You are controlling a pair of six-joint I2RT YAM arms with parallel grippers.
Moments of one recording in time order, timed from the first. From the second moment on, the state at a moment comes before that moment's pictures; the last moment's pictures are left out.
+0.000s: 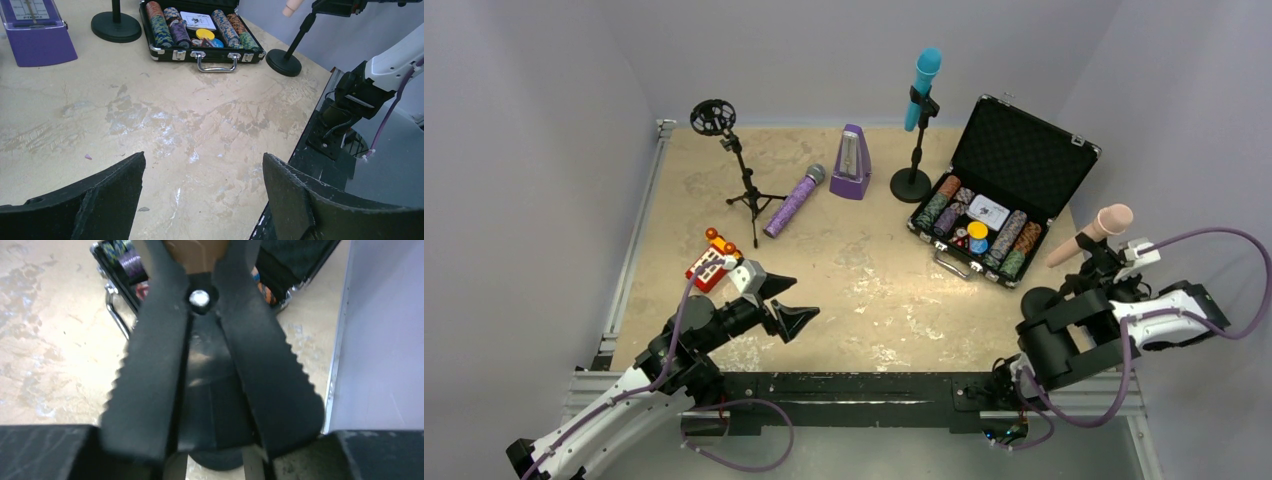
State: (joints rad) left arm -0.80 0.26 0.29 -0.07 0.16 -0.28; right arm -1.29 1.31 0.99 -1.38 -1.24 -1.66
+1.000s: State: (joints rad) left arm -0.80 0.26 0.40 -0.15 0.16 -0.27; right arm -1.53 0.97 0.94 -1.44 -0.83 -1.77
